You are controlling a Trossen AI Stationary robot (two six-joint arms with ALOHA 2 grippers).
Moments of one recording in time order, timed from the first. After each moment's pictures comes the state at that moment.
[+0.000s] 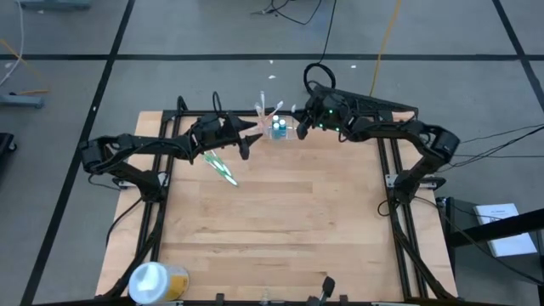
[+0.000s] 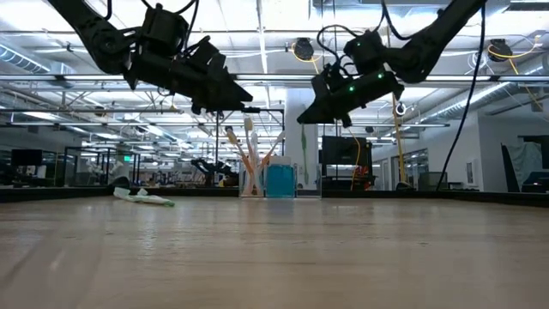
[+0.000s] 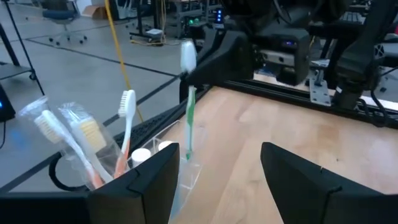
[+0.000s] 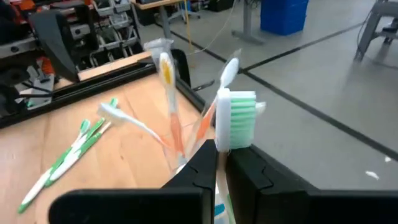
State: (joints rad) left arm 0.47 1.41 0.63 0.61 0.09 -0.03; right arm -0.63 1.61 0.88 0.47 -0.16 0.09
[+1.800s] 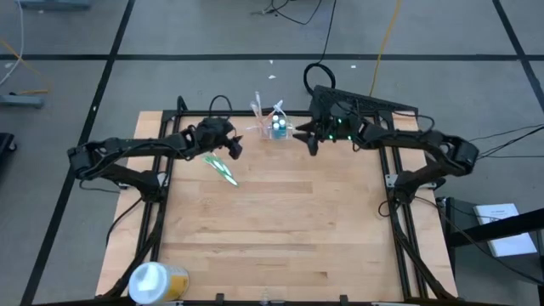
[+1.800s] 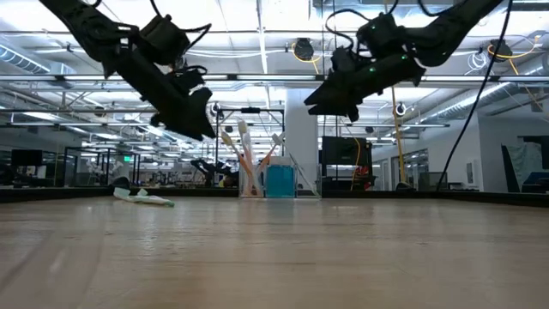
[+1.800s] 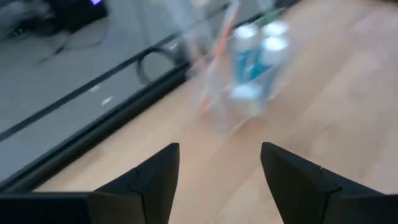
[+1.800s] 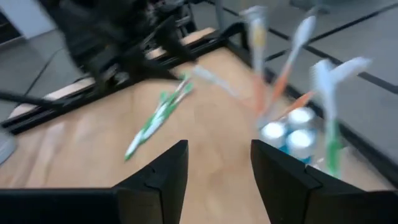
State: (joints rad) left arm 0.47 1.29 0.63 0.09 -0.23 -0.14; right arm -0.56 1.42 0.79 0.30 -0.34 0.17
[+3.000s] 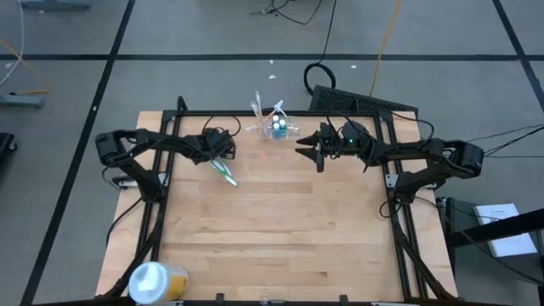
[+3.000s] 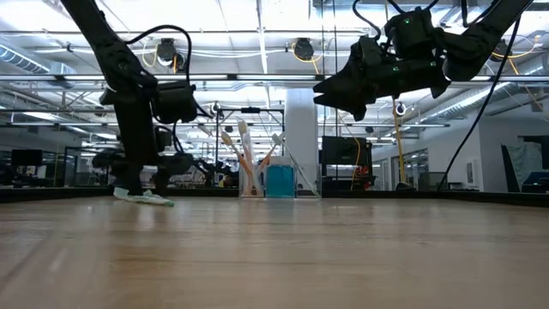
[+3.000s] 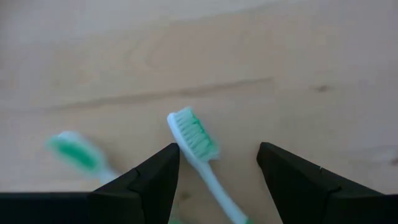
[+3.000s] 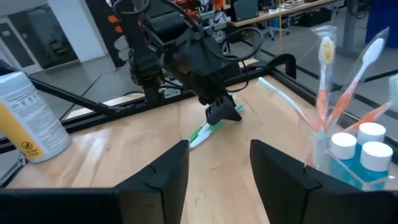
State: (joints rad) left arm 0.50 1.60 0.63 -0.28 -0.46 -0.87; right arm -0.44 1.35 0.53 0.70 -0.35 0.20
